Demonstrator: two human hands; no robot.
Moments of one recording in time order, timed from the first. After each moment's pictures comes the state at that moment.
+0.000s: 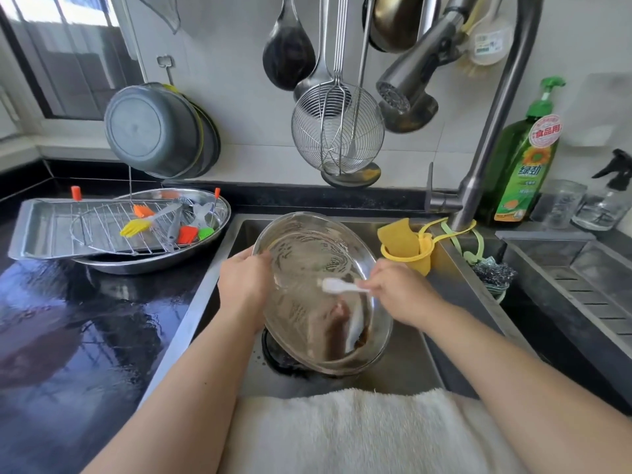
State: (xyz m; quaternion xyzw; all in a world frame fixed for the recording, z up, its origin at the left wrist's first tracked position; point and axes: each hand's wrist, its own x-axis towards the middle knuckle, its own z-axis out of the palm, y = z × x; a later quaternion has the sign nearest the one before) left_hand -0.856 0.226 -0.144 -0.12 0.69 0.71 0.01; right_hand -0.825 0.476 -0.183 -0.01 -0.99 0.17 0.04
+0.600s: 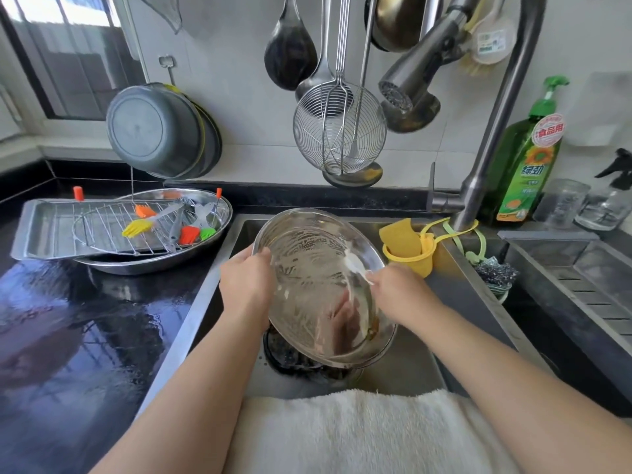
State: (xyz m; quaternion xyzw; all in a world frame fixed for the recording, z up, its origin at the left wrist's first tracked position) left_hand -0.859 0.231 -0.150 -0.11 0.68 0.72 -0.04; right_hand -0.821 0.457 -0.172 -0.08 -0.99 0.11 0.03
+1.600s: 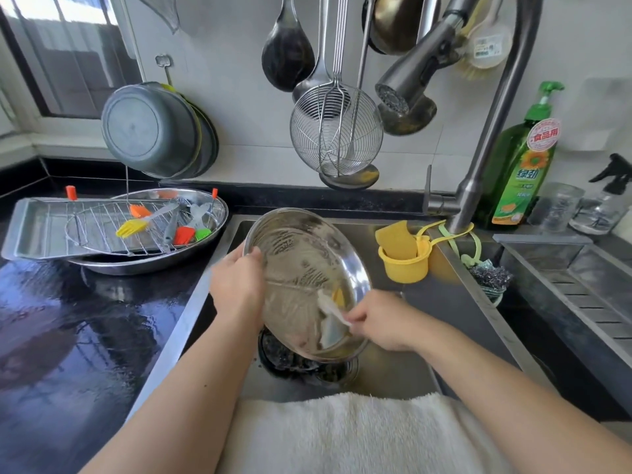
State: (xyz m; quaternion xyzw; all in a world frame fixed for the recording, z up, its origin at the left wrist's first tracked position) left_hand -0.862 0.231 -0.152 -0.16 0.64 0.74 -0.07; right_hand -0.793 0.433 -0.163 -0.04 -0.97 0.19 -0.13
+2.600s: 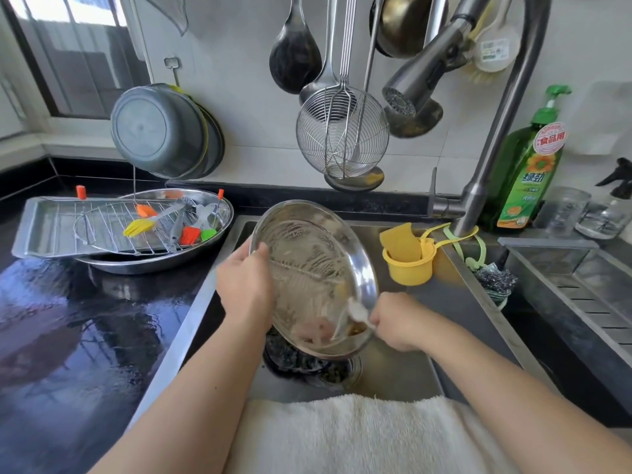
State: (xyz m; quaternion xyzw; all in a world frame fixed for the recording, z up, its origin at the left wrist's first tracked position) left_hand -0.858 0.236 -0.148 -0.14 0.63 0.76 -0.09; right_hand -0.795 0.441 -0.161 -0.07 -0.98 0.06 -0.16
